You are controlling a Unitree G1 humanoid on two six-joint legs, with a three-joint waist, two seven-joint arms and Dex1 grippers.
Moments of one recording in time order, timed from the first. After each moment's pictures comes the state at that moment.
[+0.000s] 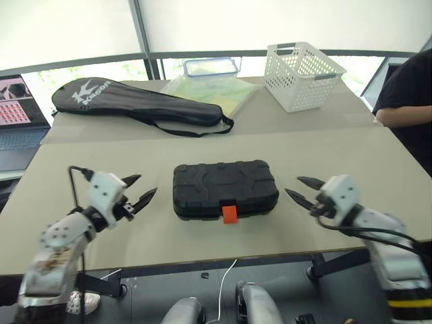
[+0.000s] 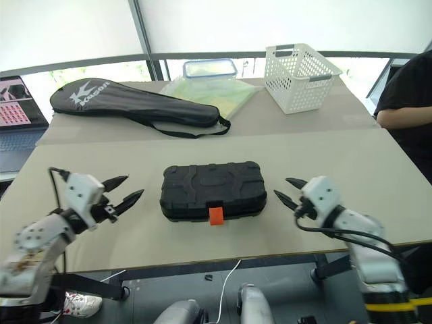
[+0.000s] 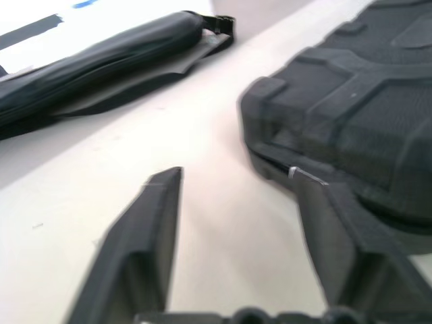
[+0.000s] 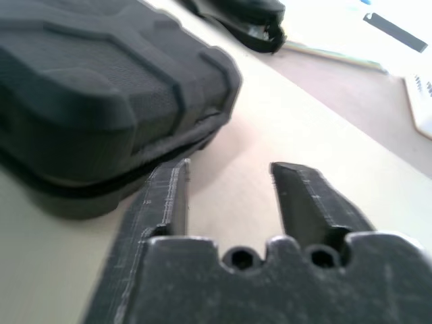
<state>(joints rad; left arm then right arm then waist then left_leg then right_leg) 0.06 0.75 0.38 -0.41 -0.49 0.47 -0.75 0.04 -0.84 -0.21 -0.32 0.40 0.22 0.87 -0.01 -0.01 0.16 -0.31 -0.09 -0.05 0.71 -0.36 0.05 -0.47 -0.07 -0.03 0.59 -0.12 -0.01</state>
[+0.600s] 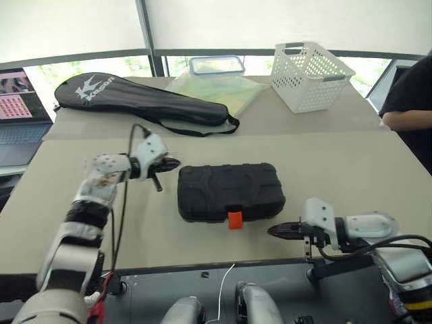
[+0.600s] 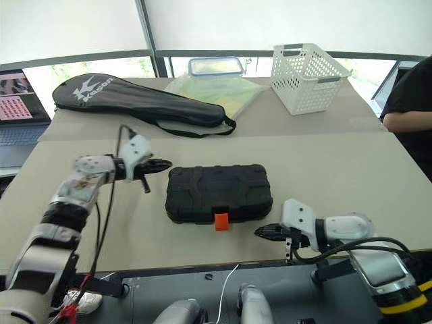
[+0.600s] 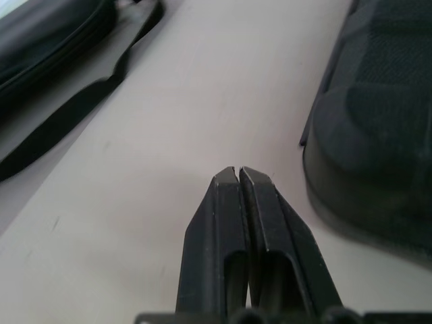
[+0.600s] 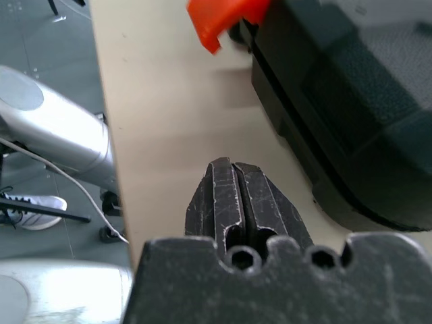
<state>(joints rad) -0.86 0.56 -0.20 0.74 -0.02 -0.10 -1.03 -0.15 -0.84 0.13 -0.24 0.29 0.23 1.12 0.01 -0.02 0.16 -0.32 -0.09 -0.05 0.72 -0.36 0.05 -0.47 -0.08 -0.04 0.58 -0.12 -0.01</state>
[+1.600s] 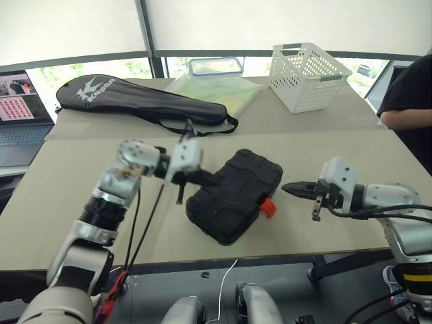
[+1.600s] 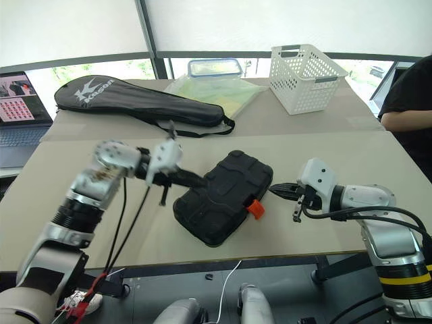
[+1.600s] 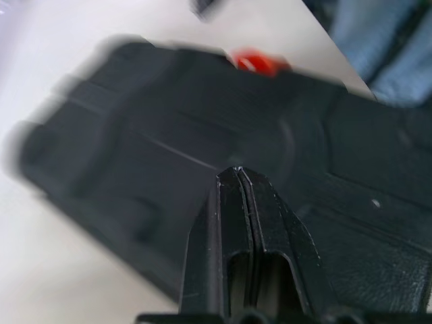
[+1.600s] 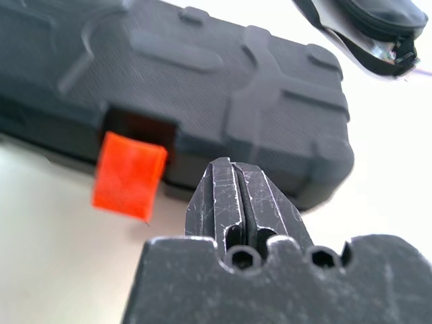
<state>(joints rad) -0.77 0.53 -0.34 0.24 -0.11 0.05 -1.37 -0.28 -0.80 -0.04 -0.22 0.32 0.35 1.01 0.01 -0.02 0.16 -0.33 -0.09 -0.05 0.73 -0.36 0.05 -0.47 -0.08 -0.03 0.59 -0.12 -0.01</state>
